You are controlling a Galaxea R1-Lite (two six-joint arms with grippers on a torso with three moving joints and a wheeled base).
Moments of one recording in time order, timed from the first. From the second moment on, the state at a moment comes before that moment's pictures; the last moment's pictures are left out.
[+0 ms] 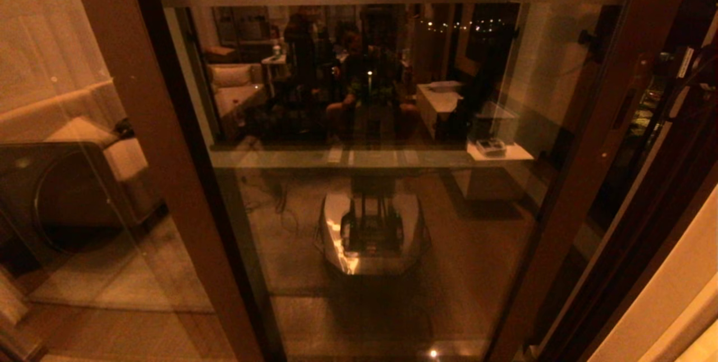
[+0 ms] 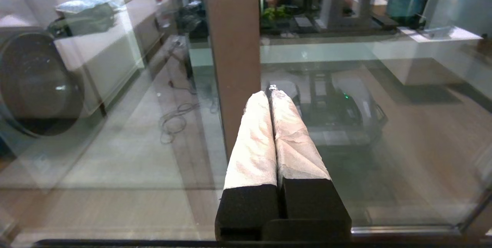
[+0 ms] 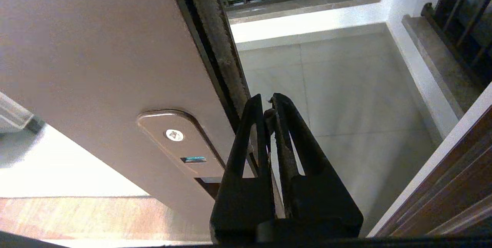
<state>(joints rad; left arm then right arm) 0.00 0.00 0.00 -0.09 -0.02 0.05 -0.41 2.00 -1.96 0.14 0.53 0.06</state>
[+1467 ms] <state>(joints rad) 0.00 0.00 0.00 -0.09 -0.02 0.05 -0.25 1.97 -1.89 0.16 0.47 0.05</state>
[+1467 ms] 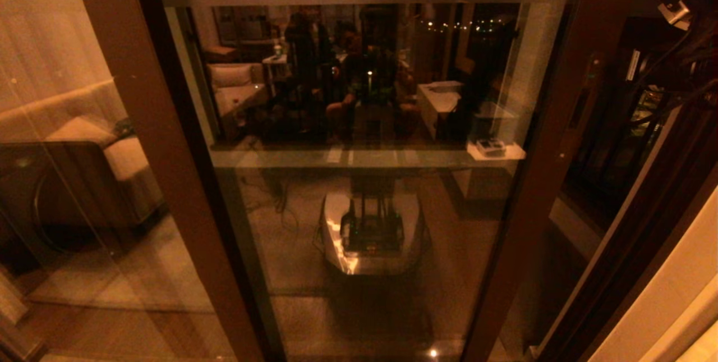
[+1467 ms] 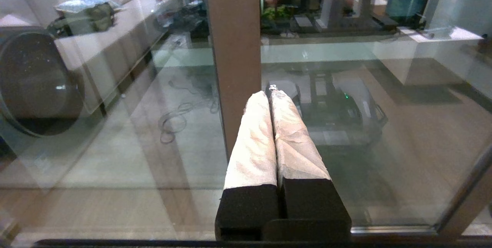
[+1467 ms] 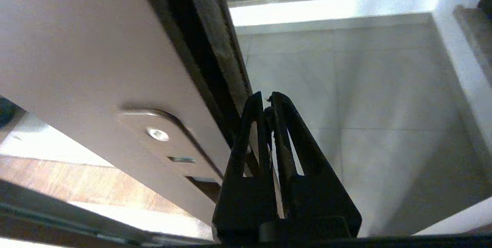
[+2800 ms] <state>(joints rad) 0.00 0.00 0.00 -0.09 -0.02 0.05 -0.10 1.92 -1.80 0.15 0.34 0.05</state>
